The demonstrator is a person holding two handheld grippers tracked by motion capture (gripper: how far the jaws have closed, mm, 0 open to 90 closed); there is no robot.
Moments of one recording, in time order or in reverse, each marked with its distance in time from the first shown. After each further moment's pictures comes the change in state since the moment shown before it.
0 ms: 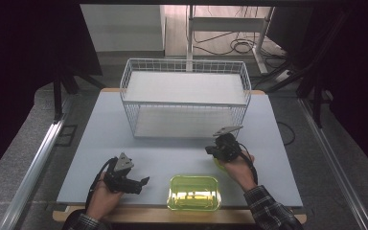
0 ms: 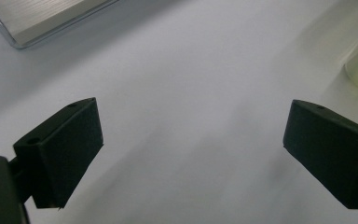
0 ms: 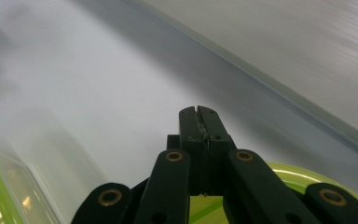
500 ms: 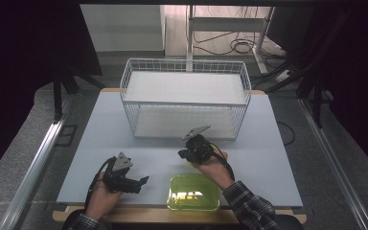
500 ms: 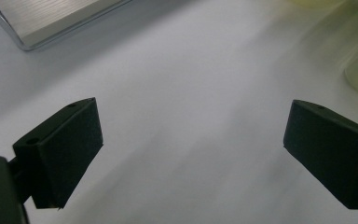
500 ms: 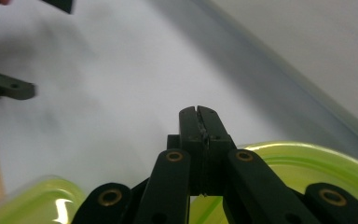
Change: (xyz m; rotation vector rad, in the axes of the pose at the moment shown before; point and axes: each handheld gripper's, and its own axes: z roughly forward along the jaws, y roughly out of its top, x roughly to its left) left arm 0.002 0.000 -0.002 -0.012 0.004 -0.006; right arm 0.064 0.038 0.038 0.040 0.125 -0.157
